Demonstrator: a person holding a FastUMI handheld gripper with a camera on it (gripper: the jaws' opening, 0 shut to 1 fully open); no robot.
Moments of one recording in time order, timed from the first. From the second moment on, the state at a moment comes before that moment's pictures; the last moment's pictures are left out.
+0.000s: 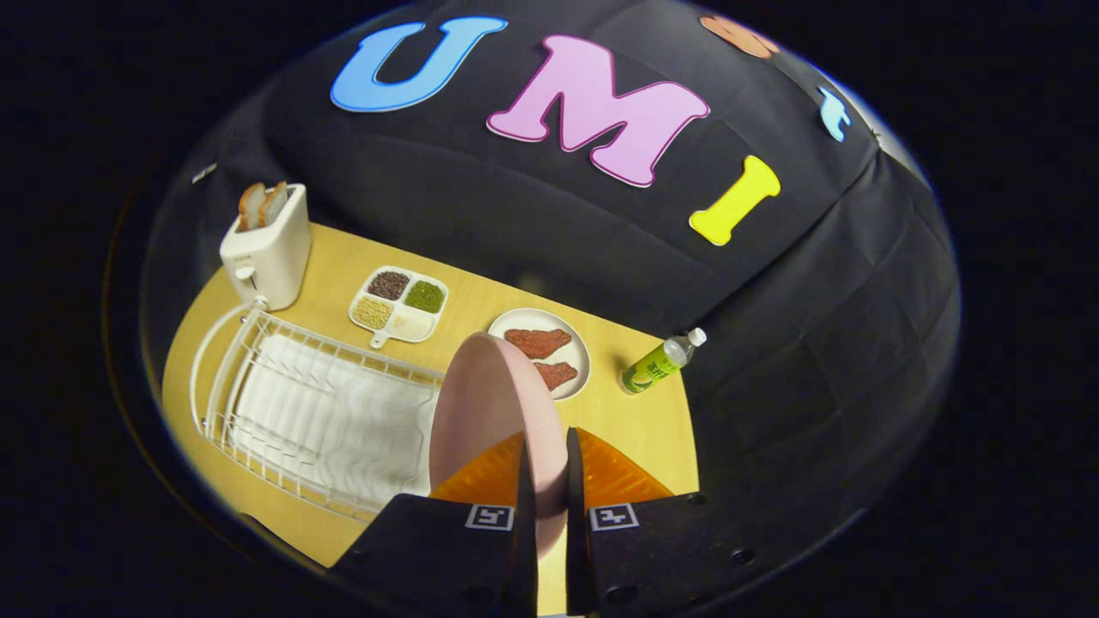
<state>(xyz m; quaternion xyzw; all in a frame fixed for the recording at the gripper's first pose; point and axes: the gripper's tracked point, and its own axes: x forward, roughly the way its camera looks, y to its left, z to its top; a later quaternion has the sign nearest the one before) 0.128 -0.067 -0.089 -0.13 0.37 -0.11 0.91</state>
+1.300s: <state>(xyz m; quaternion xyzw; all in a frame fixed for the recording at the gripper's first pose) -0.075 0.007 -0.327 0.30 0.51 0.06 0.81</state>
